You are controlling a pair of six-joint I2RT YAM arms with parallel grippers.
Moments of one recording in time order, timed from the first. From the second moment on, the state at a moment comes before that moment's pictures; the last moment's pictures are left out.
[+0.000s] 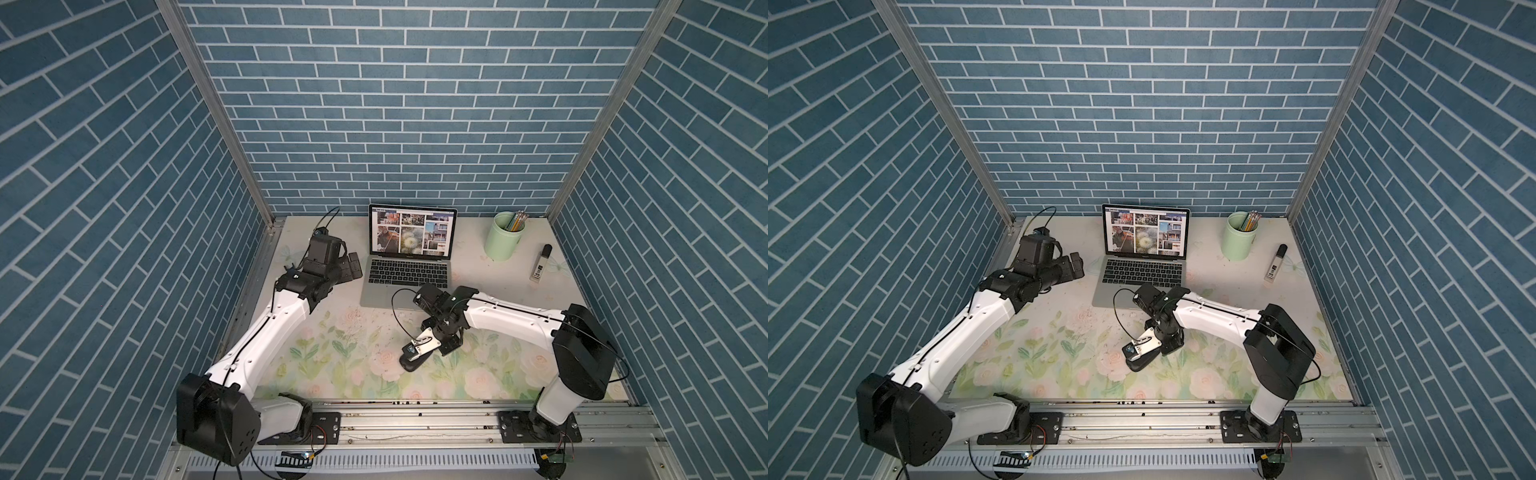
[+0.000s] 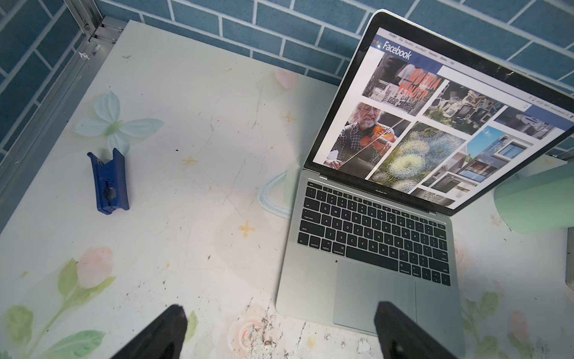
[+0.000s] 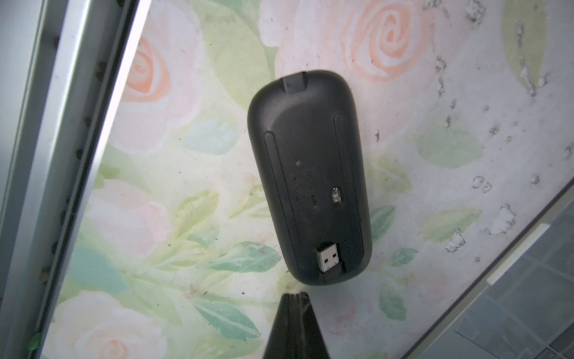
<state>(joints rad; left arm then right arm) -0.32 1.27 1.10 -0.57 -0.17 -0.48 0.96 1.69 1.16 -0.90 -0.14 -1.21</state>
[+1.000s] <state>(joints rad) -0.32 1.27 1.08 -0.57 -0.17 -0.48 0.96 1.79 1.20 -0.89 -0.14 -1.21</state>
